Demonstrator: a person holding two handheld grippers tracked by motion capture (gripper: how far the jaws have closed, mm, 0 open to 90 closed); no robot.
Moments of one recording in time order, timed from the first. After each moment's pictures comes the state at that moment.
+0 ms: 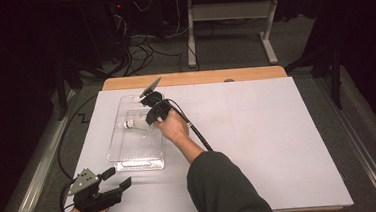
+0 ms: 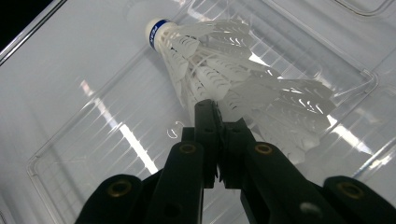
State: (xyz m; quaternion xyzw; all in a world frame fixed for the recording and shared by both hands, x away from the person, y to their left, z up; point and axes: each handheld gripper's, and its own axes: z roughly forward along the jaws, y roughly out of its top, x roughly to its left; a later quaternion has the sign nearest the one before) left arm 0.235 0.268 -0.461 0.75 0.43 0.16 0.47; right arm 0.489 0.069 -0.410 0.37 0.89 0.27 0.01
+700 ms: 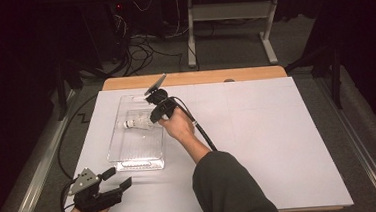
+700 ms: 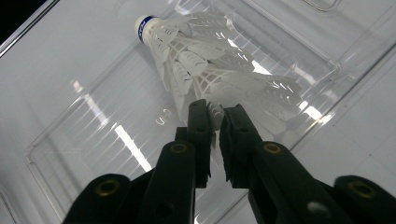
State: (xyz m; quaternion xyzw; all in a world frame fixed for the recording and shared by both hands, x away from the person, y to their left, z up) left arm 0.236 0.268 -0.461 0.75 0.43 0.16 0.47; right arm 0.486 0.053 -0.399 0.38 0.89 0.26 0.02
